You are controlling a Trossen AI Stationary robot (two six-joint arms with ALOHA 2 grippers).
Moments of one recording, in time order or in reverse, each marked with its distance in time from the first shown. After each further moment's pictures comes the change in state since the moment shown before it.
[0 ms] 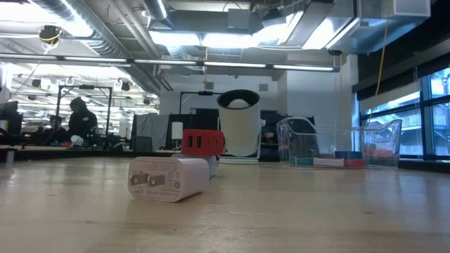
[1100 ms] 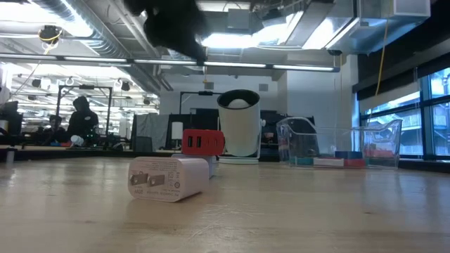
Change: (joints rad) left arm -0.014 0.253 0.000 -0.239 0.379 0.338; right arm -0.087 -0.216 0.000 -0.019 -0.033 0.122
